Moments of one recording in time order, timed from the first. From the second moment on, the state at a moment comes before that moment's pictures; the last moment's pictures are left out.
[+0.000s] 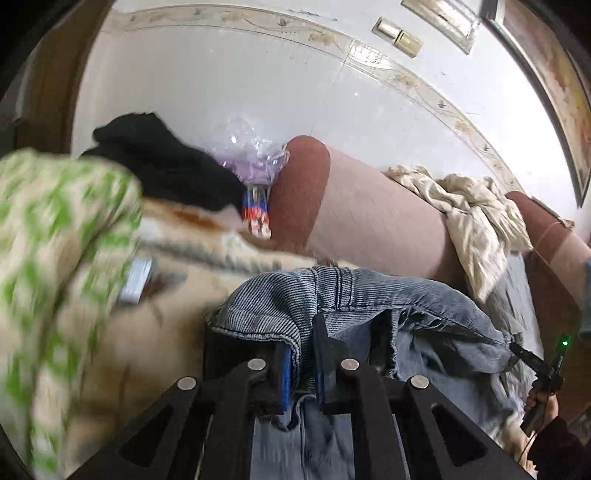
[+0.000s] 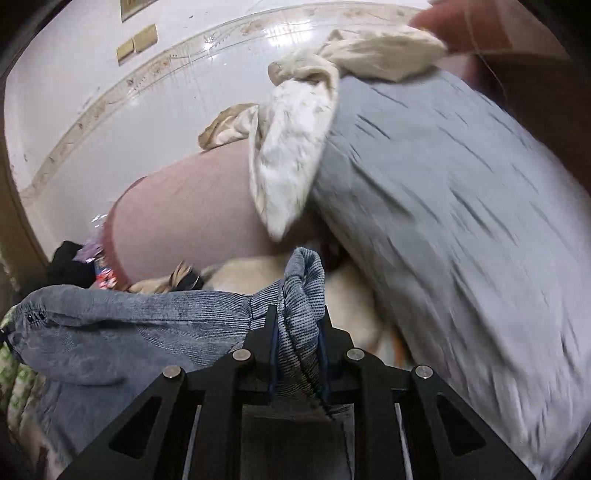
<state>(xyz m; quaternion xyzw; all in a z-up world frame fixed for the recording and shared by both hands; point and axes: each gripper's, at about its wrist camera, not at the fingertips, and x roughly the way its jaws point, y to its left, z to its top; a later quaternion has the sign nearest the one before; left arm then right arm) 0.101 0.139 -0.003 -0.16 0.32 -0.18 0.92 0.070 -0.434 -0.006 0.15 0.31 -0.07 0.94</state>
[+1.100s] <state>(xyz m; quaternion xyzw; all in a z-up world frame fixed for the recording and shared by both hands) 0.040 0.138 -0.057 -0.15 0.39 -0.14 0.90 0.066 -0.476 -0.069 0.31 0.42 -0.10 0.84</state>
